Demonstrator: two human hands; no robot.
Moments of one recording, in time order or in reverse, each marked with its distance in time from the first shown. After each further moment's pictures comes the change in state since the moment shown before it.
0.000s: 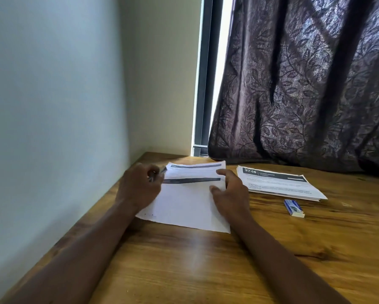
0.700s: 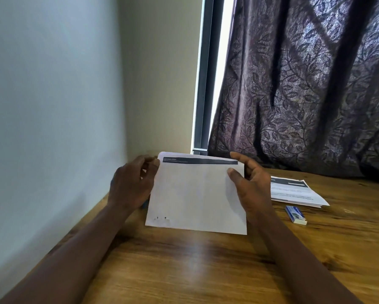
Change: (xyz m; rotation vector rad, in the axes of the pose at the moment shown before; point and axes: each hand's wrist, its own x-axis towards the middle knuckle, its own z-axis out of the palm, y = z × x) left_hand 0.015 -0.013 -0.003 -0.106 0.126 0.097; right_hand 0.020 -0.006 -0.037 0.646 0.086 -0.131
